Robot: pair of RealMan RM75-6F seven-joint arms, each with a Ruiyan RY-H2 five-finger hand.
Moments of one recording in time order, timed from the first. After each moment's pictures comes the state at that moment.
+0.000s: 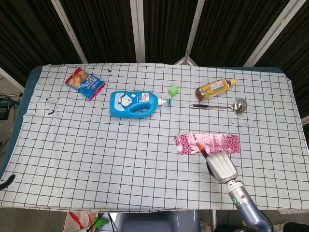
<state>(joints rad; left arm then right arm) 0.06 -1.03 -0.04 -1.76 1.48 1.62 0.10 0.34 -1.35 0.09 -1.77 -1.40 1.09 -0.61</state>
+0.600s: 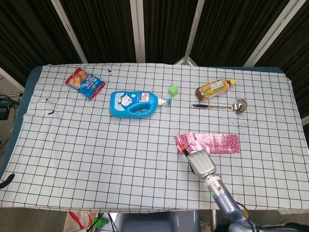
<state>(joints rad) 0.05 -1.03 -0.05 -1.76 1.46 1.61 0.10 0.47 -1.52 0.14 -1.74 -1.11 1.00 -0.84</state>
